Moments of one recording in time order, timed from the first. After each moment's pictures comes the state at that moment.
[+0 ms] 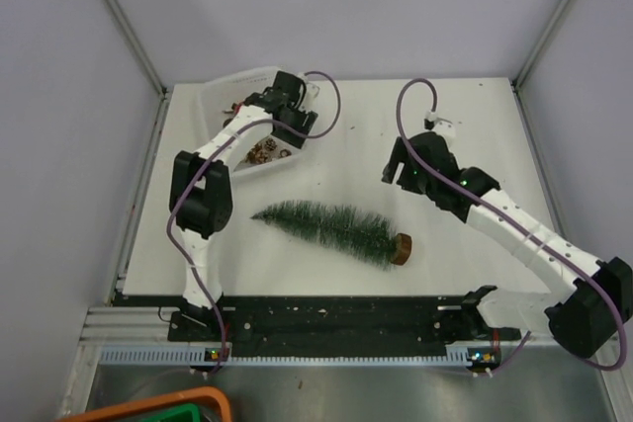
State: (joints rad) left arm -0.37 2.06 1.78 -0.70 -0.05 0.14; right arm 0.61 1.19 1.03 -0.56 0.36 0.72
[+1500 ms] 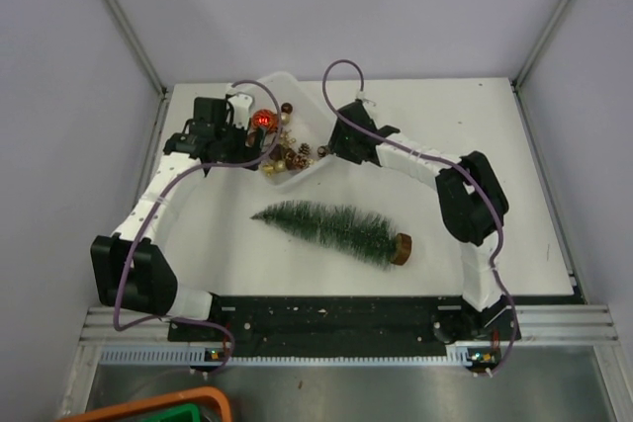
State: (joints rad) left arm -0.17 1.42 1.26 -0.62 0.08 0.12; right arm 0.62 2.05 1.56 -0.30 0.18 0.84
